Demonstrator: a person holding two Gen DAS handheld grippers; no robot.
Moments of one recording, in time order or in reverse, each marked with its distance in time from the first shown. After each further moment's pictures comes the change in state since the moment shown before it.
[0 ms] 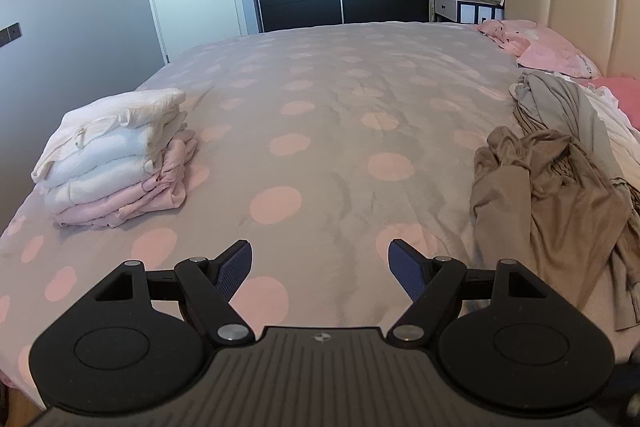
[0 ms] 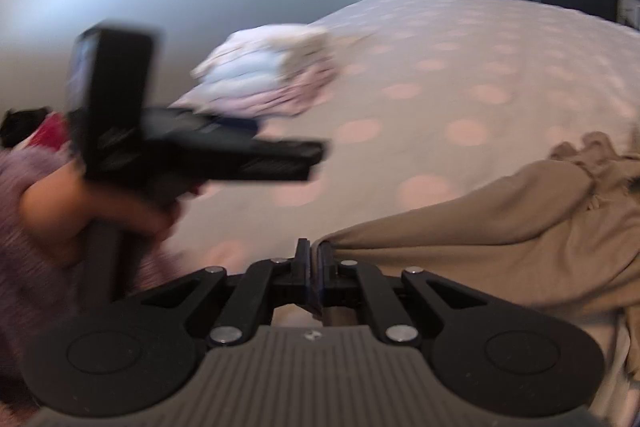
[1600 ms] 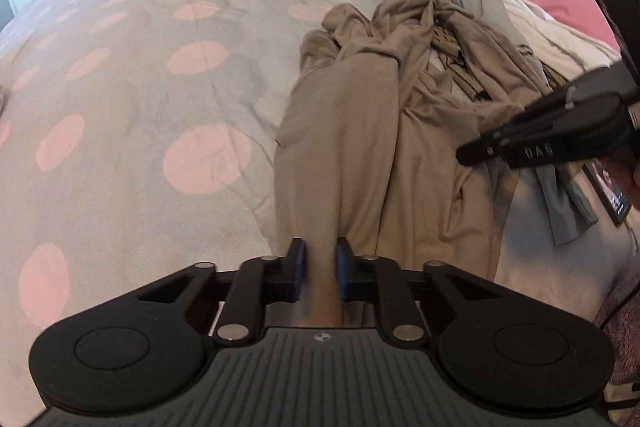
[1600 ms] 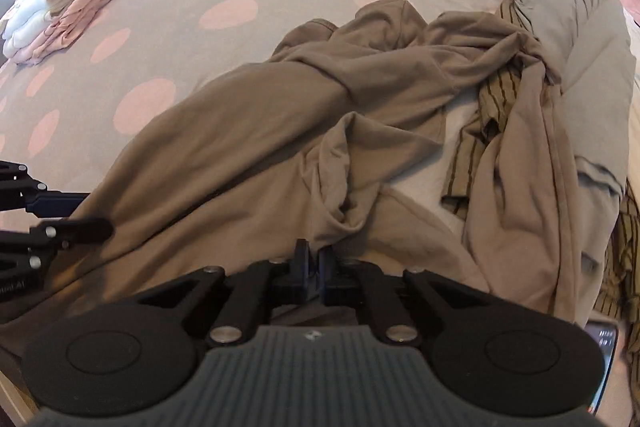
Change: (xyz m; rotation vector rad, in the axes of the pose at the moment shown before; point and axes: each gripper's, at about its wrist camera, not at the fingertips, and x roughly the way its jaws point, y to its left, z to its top) left arm 0.094 -0.092 -0.033 0.174 0.275 -0.366; right arm 0.057 -0.227 -0.020 0.192 0.253 -0.410
